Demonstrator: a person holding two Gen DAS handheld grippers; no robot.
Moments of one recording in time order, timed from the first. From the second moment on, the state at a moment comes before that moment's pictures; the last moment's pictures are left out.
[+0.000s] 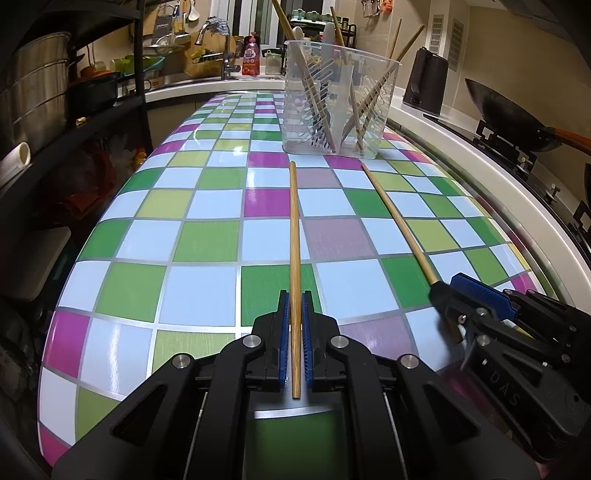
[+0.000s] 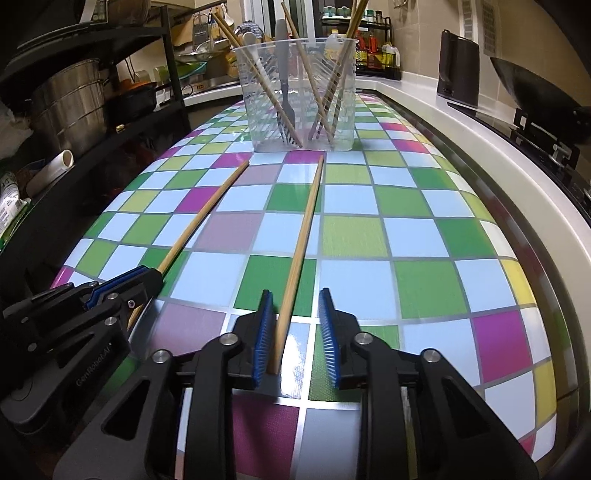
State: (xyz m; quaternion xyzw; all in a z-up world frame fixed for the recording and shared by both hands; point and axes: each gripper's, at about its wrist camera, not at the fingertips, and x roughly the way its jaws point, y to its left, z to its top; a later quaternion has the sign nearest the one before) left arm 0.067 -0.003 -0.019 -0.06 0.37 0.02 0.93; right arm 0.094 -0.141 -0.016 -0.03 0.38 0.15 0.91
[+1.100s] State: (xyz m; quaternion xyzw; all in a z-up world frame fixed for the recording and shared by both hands) left arm 0.049 -0.001 -0.024 -0.05 0.34 0.04 0.94; right arm 0.080 -0.165 -0.023 -0.02 0.32 0.07 0.94
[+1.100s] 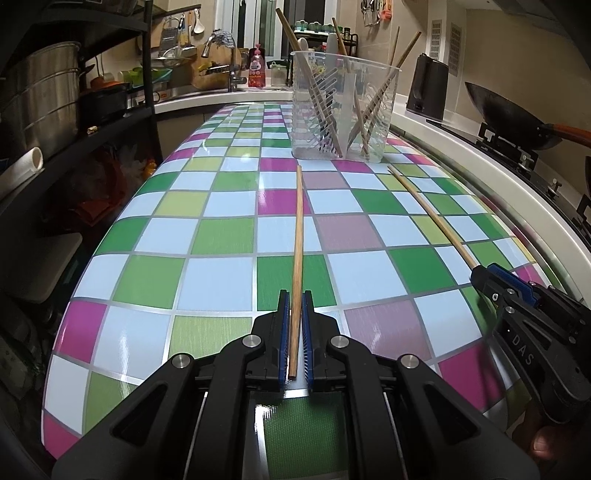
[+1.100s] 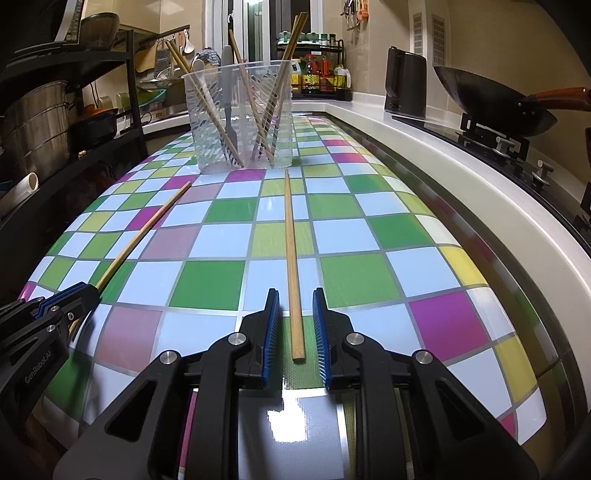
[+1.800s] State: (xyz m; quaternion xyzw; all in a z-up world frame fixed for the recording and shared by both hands) left arm 0.050 0.001 -0.021 -0.05 0.35 0.03 0.94; right arm 0.080 -0.158 -0.012 -0.03 0.33 0.08 0.94
